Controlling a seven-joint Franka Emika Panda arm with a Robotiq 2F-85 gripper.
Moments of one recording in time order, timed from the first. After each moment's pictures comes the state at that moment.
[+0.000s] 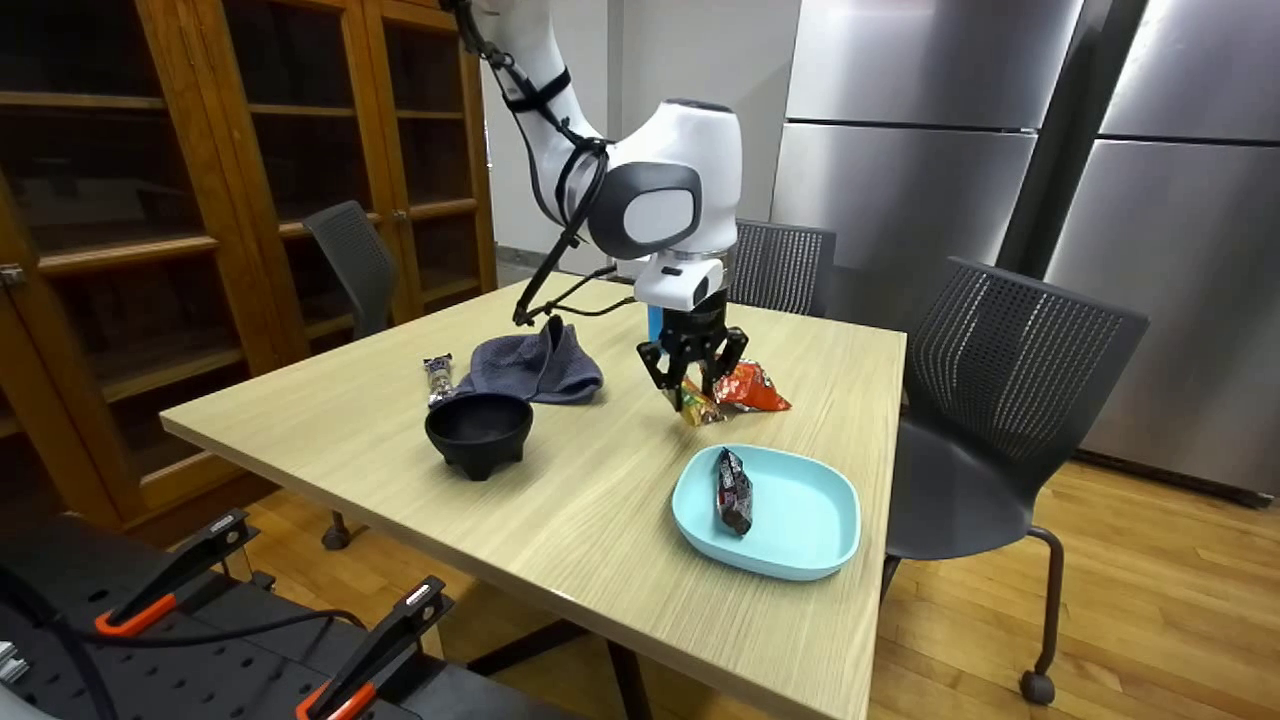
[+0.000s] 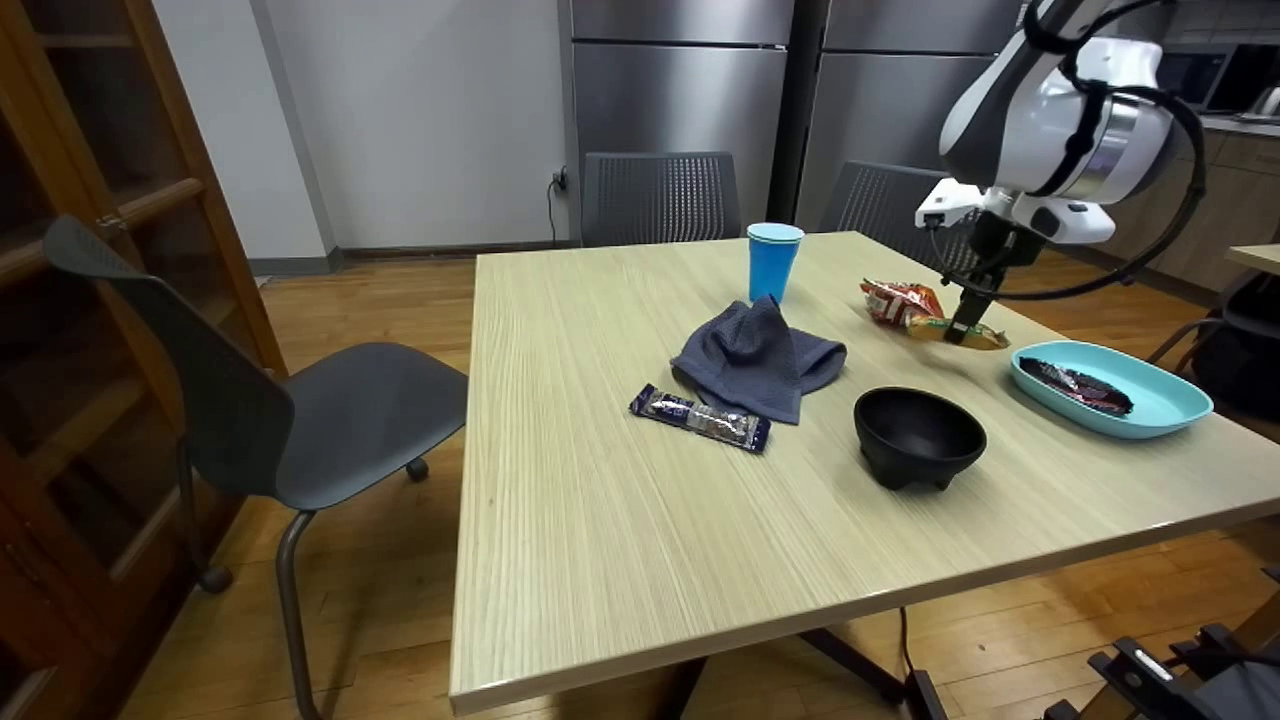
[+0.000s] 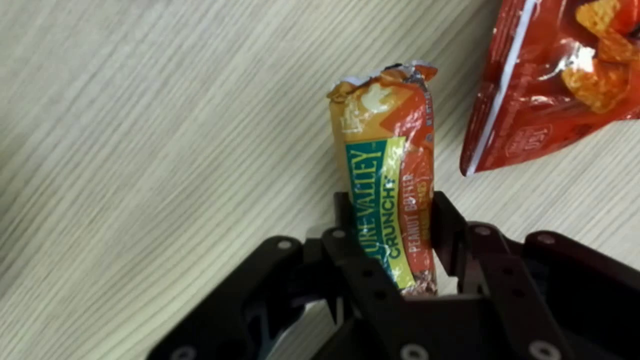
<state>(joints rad) -0.07 0.64 -0.26 -2.01 0.49 2.78 1.76</state>
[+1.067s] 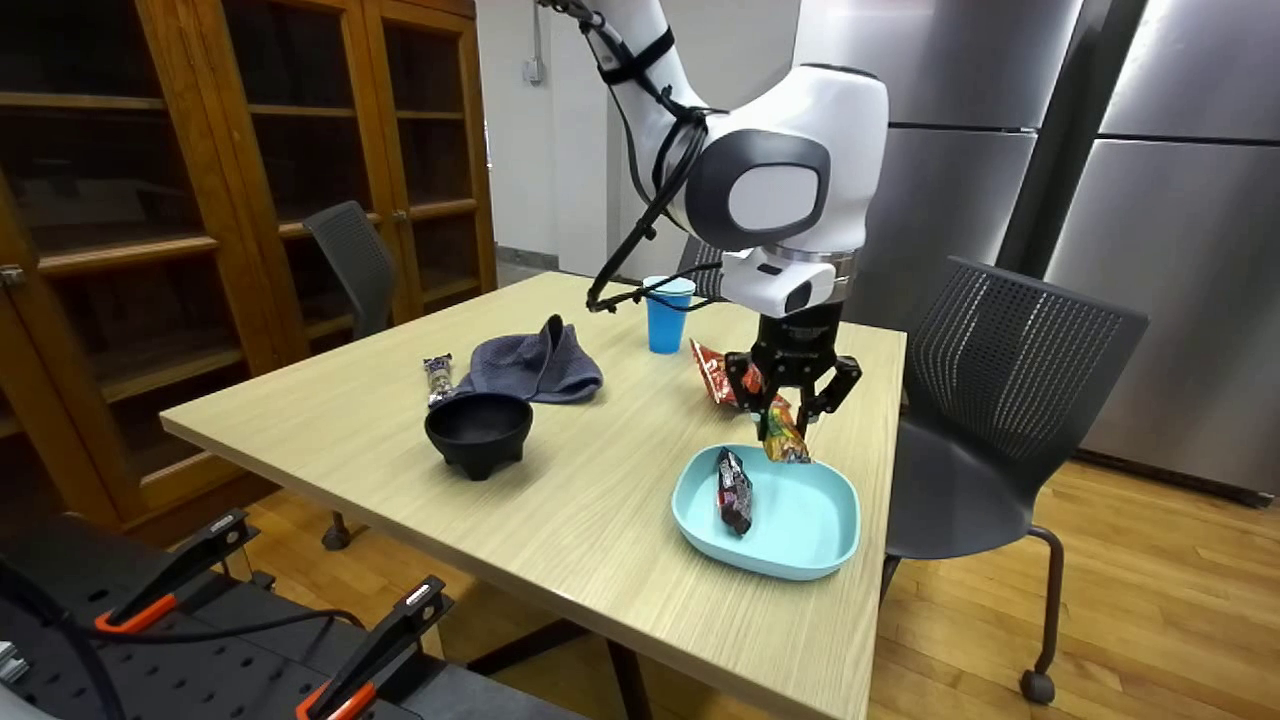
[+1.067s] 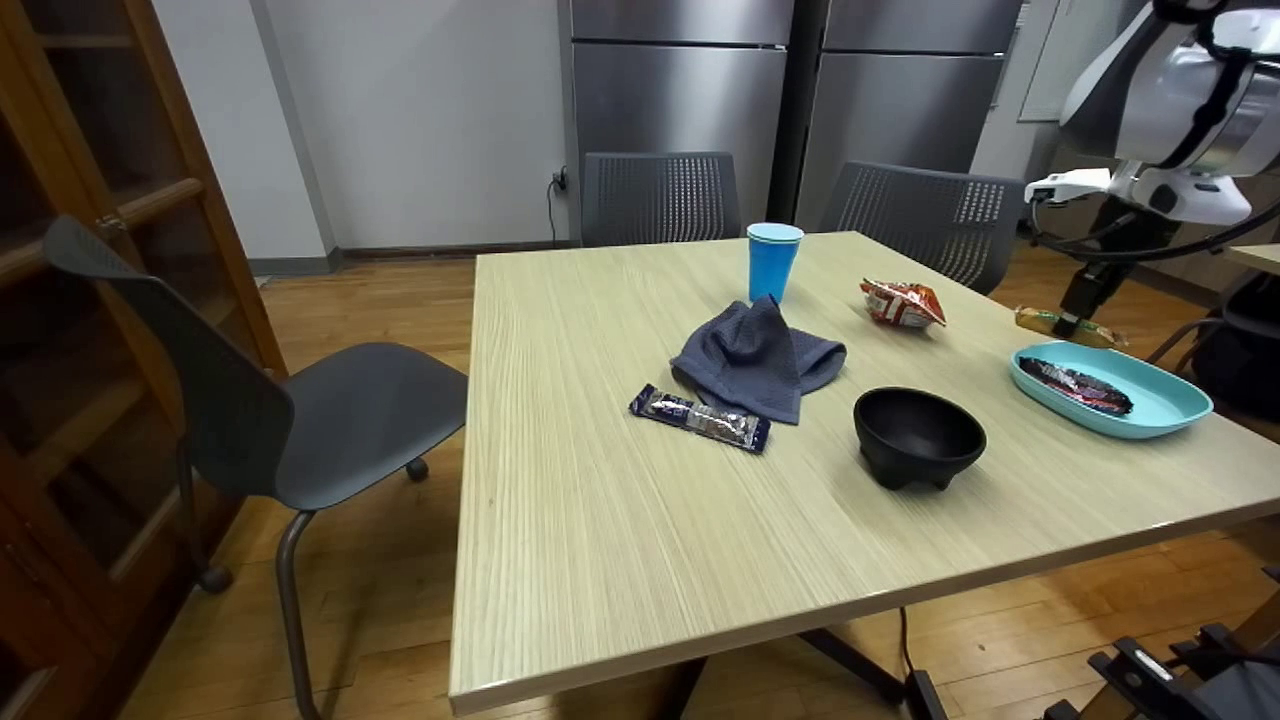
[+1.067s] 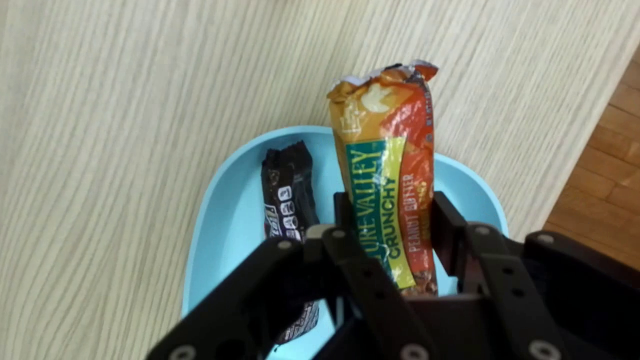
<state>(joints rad) -0.23 0.60 -0.34 -2.02 0.48 2.65 1.91</state>
